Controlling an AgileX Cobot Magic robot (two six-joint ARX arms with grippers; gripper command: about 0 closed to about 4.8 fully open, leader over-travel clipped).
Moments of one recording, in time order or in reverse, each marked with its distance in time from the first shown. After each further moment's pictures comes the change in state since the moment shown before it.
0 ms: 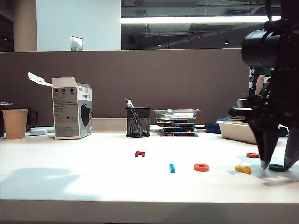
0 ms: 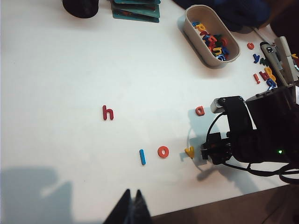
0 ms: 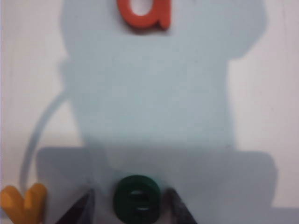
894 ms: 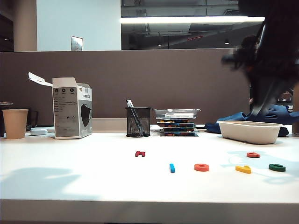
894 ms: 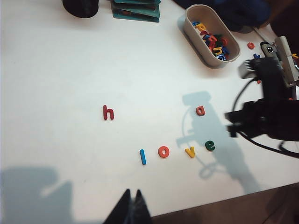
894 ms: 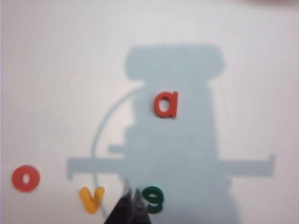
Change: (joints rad) left arm 0.000 0.000 0.000 -0.001 0.000 0.000; right arm 0.000 -0.120 0.220 -0.145 0.009 -0.102
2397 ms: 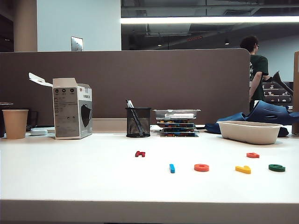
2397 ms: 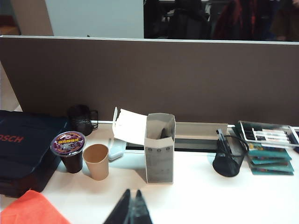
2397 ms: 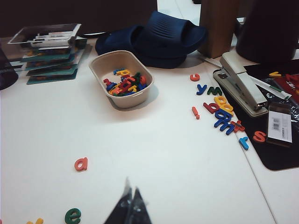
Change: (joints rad) left arm 0.854 -0.264 0.019 0.285 0.248 0.719; right arm -0.460 -1.216 -0.557 0.147 -0.099 -0.104
